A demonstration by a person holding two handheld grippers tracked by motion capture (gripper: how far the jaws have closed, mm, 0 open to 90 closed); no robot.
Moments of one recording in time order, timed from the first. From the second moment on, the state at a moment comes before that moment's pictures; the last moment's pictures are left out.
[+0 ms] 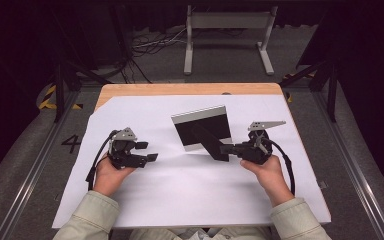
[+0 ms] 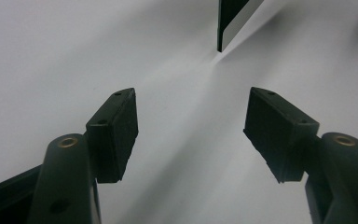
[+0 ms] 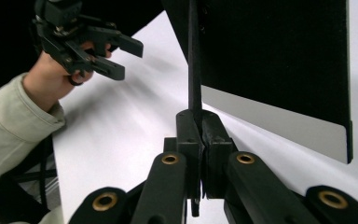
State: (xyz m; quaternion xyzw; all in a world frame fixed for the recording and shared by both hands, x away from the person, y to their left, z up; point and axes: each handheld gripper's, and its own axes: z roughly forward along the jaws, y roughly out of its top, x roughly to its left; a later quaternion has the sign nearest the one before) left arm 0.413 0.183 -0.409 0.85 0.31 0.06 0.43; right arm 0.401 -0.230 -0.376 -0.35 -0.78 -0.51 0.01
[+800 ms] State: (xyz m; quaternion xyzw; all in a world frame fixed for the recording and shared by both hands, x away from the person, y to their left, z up) left arm 0.412 0.183 -0.409 0.84 0.32 0.06 0.43; right arm 0.378 -0.234 -0.393 -0.30 -0.83 -0.48 -0.04
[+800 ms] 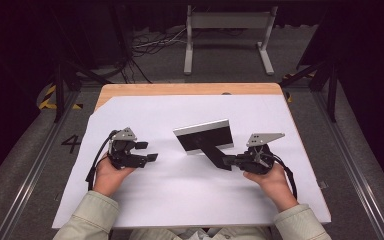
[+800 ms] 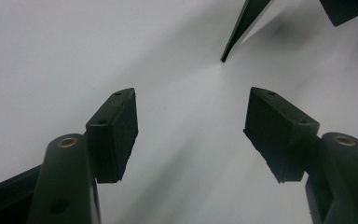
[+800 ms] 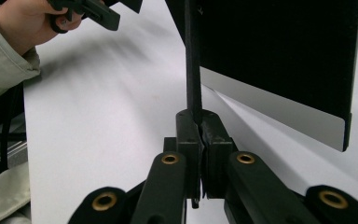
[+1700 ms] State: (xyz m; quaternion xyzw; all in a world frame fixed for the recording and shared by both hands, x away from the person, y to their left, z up) left arm 0.412 0.183 -0.408 0.84 0.31 0.07 0.43; right arm 0.368 -0.241 -0.410 -0.30 -0.87 -0.39 -0.05
